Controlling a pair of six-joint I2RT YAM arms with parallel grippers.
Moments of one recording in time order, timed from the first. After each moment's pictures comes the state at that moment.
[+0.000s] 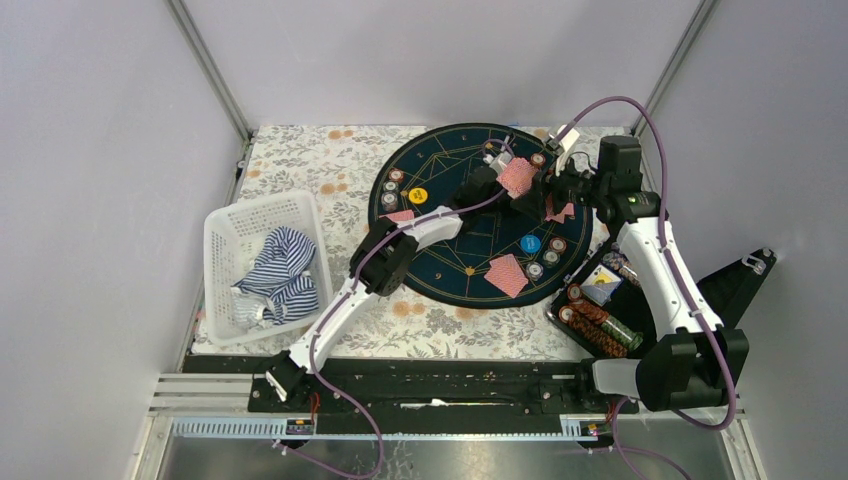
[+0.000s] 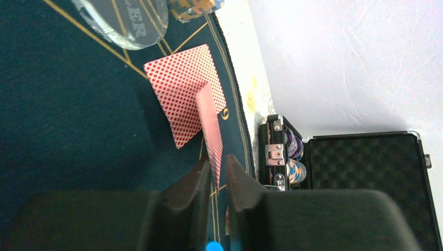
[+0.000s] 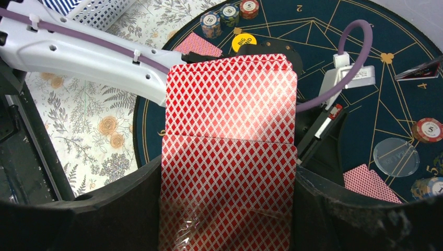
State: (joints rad) left arm -0.74 2.79 2.24 0.33 0.46 -1.04; right arm 0.07 1.29 1.18 -0.45 -0.83 -0.33
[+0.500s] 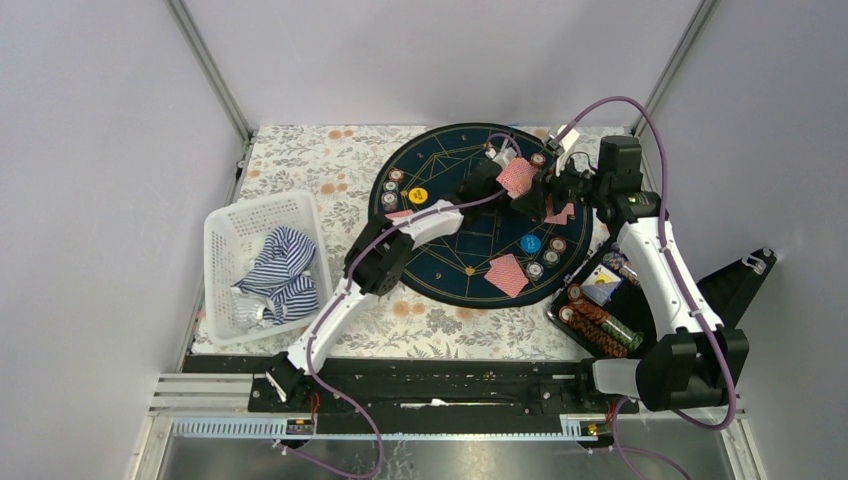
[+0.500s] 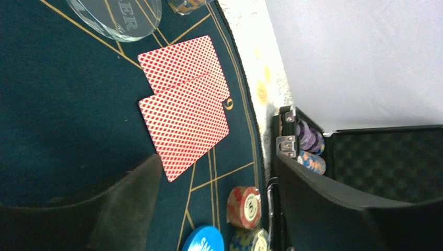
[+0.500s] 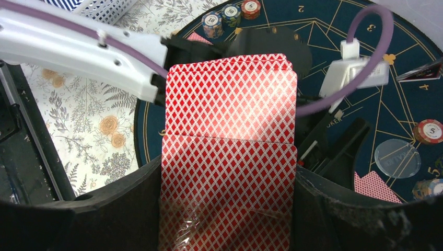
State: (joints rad) left arm -0.75 2.70 2.20 0.18 0.39 -0.90; right arm 0.07 1.29 1.18 -0.45 -0.83 -0.33
